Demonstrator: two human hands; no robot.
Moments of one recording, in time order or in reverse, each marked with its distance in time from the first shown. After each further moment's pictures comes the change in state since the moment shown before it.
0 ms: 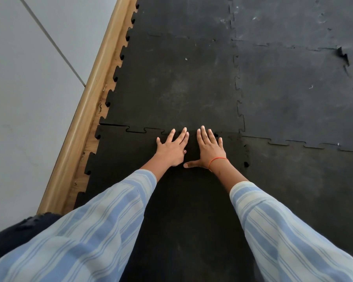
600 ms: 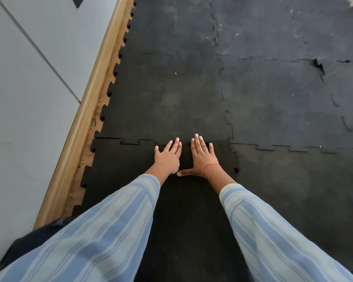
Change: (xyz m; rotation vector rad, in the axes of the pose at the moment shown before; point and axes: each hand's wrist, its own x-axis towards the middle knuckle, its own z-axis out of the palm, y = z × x) left_hand -0.007 0.019 -0.016 0.139 -0.103 -0.036; right_hand -0.001 0.004 -0.005 -0.030 -0.007 0.007
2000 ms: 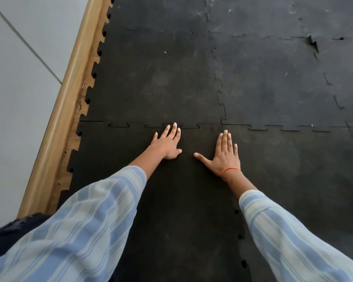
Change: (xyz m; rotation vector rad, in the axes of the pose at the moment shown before) left_hand 0.002 0.014 0.007 -0.095 -0.051 0.089; right_hand -0.053 0.067 0.054 0.156 0.133 0.292
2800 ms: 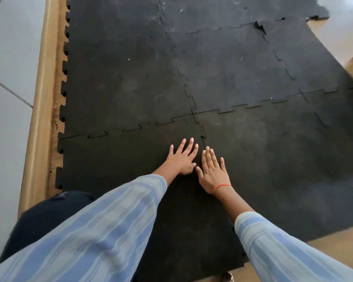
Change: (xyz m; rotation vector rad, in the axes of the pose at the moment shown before) left_hand -0.019 0.096 0.052 0.195 -0.034 0.285; right_hand -0.095 0.024 0.044 0.064 -0.036 0.001
